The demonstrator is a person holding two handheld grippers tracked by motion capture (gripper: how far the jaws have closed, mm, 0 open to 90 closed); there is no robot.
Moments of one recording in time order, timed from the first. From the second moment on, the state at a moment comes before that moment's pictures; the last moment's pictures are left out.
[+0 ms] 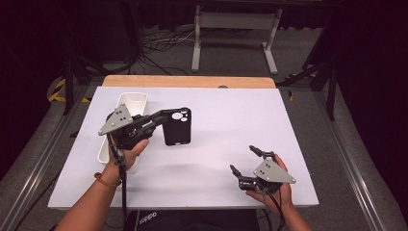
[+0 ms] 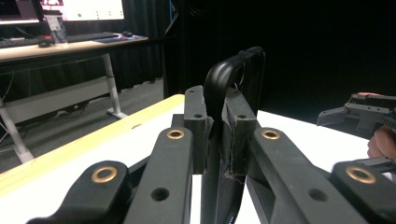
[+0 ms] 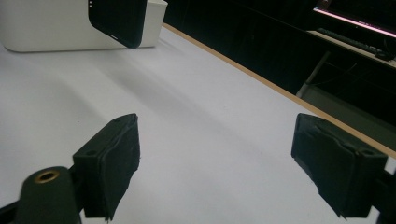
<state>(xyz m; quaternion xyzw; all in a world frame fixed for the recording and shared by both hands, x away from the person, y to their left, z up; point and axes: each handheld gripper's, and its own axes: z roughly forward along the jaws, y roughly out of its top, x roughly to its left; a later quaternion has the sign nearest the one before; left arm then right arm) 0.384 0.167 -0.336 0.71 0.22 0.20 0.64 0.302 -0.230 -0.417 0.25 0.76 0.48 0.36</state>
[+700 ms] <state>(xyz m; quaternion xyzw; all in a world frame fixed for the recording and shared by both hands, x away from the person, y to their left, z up) 0.382 0.187 -0.324 0.70 0.22 0.21 0.65 0.303 -0.226 -0.417 0.25 0.76 0.47 0.36</state>
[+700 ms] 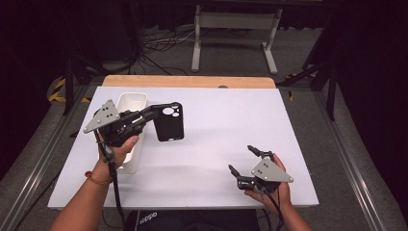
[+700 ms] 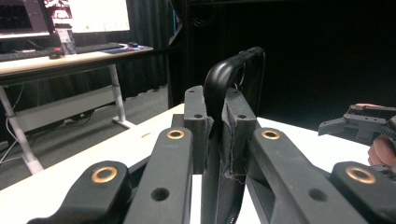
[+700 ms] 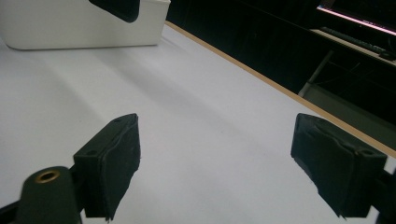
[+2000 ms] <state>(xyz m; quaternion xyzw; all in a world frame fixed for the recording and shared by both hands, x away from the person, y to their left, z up) 0.403 0.246 -0.303 0.72 0.23 0.24 0.61 0.319 -0.241 -0.416 0.30 0.75 0.46 0.37</state>
